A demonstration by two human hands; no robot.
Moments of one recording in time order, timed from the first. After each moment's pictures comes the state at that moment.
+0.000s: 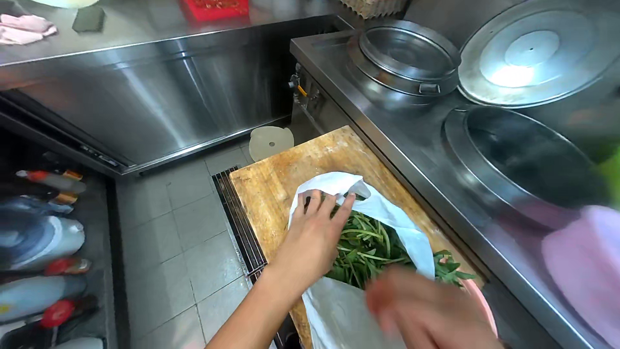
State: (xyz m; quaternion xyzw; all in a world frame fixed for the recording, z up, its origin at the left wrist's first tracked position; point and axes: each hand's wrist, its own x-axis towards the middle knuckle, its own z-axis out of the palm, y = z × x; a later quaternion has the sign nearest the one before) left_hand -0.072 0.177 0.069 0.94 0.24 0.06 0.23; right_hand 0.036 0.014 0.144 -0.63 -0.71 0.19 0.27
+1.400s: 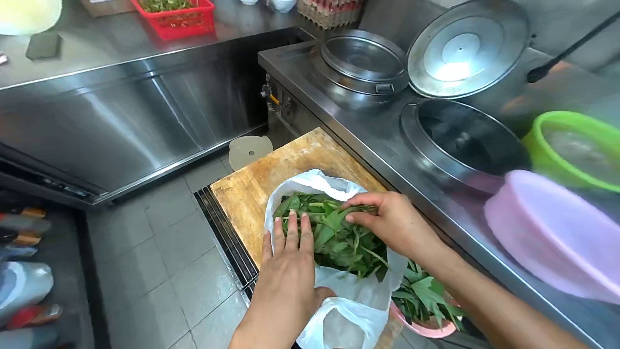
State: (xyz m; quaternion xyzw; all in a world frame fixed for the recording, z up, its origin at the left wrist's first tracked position) left_hand -0.110 0.120 0.109 0.90 0.34 -0.04 0.27; right_hand 0.094 0.051 0.142 -0.80 -0.51 0.22 0.25
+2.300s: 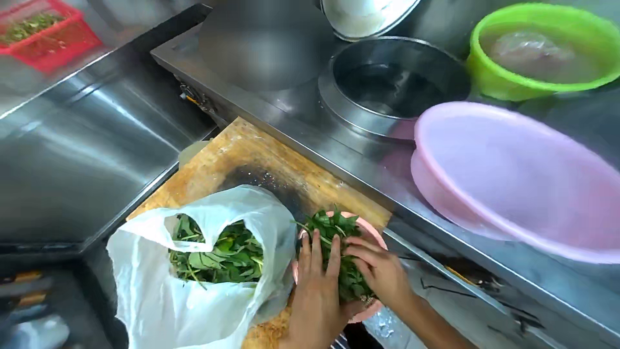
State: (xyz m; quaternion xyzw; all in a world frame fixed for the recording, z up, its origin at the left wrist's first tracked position) left_hand 0.062 -0.064 -0.004 0.93 0.23 0.04 0.28; right_hand 0.198 -0.183 -0.061 -0.79 -0.46 0.08 0.40
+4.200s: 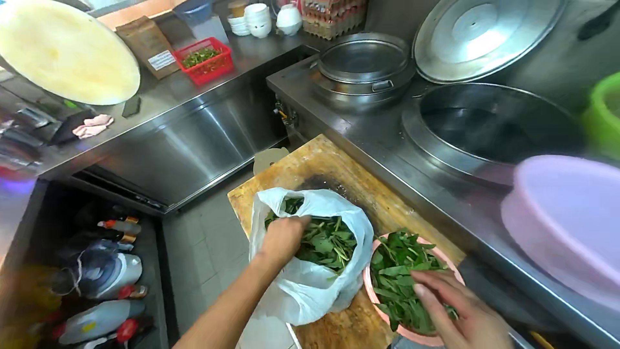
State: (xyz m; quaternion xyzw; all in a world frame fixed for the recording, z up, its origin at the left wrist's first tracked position) left_hand -0.033 0.130 0.072 0.94 0.31 -0.09 0.15; right_hand 0.123 -0.161 0.081 -0.79 -0.43 0.15 0.40
